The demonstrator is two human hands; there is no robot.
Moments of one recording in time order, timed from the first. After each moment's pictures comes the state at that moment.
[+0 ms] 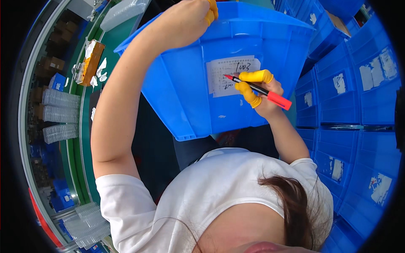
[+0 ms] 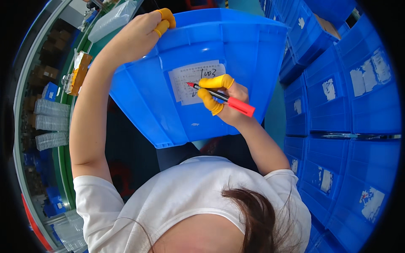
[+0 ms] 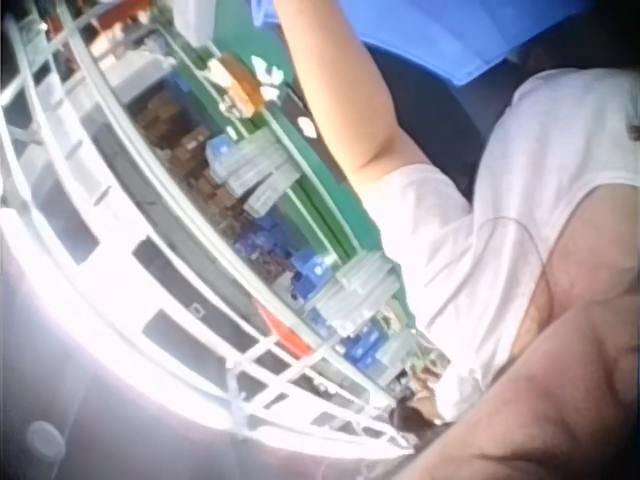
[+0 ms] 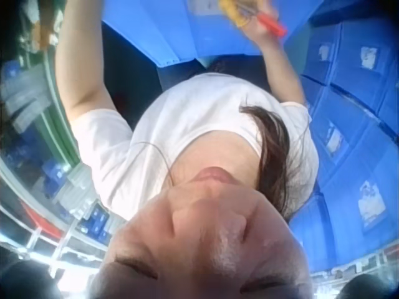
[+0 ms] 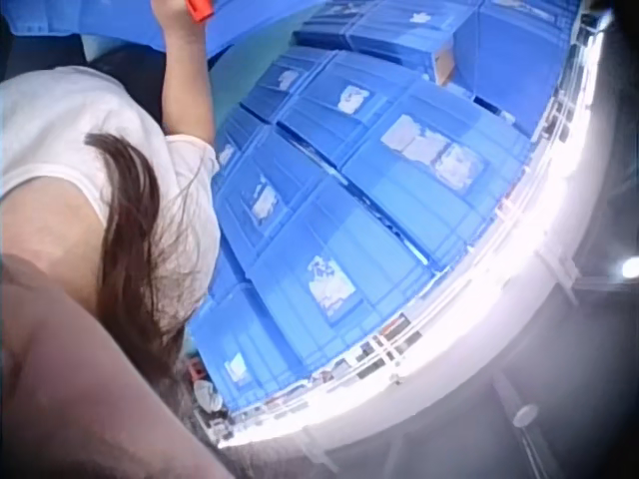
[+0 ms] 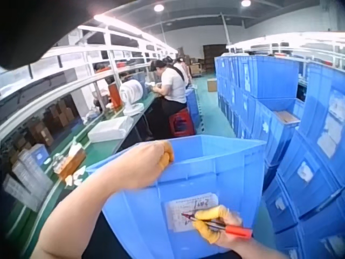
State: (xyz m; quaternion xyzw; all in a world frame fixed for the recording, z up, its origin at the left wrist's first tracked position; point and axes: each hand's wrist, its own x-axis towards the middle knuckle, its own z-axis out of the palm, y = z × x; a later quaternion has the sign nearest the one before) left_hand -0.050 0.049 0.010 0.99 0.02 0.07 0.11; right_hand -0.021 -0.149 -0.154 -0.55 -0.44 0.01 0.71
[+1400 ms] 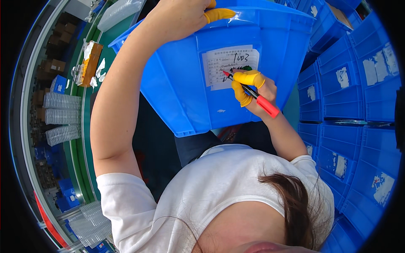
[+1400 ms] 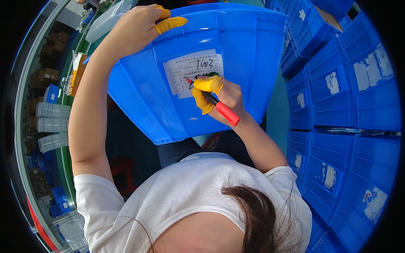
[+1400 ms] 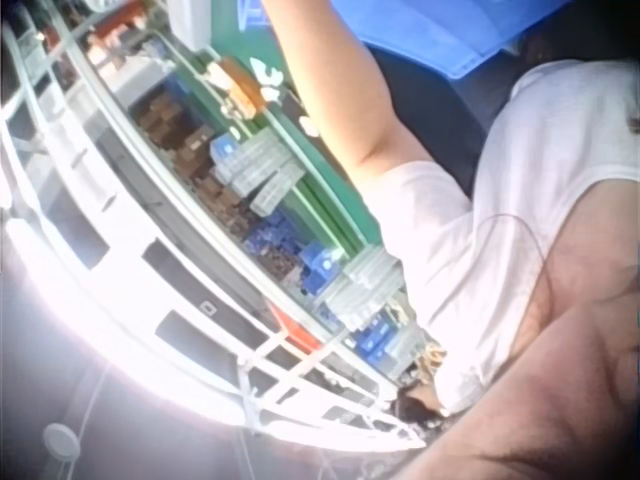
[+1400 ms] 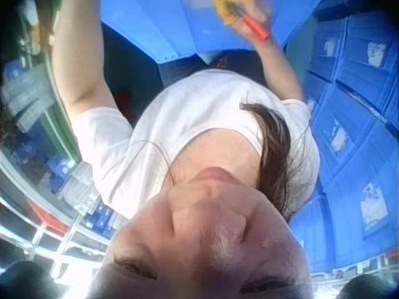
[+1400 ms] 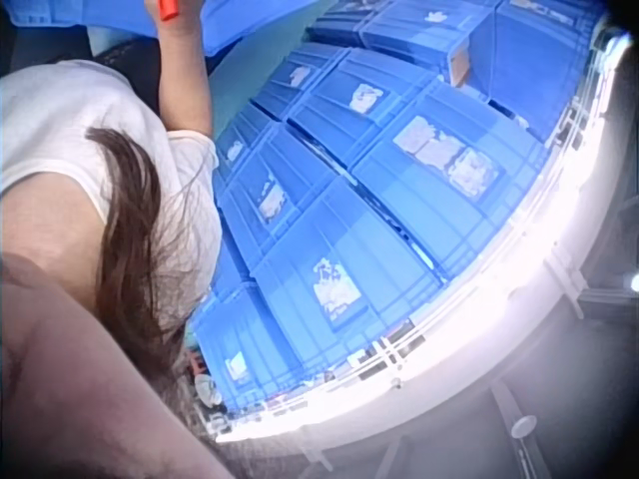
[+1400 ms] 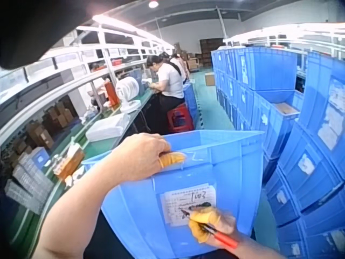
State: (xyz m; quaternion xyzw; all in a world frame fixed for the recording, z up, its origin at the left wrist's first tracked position) left_hand -0.033 0.038 0.020 1.00 -0.03 0.03 -0.03; right_hand -0.020 -0.140 -0.160 -0.58 -0.50 -0.22 0.60
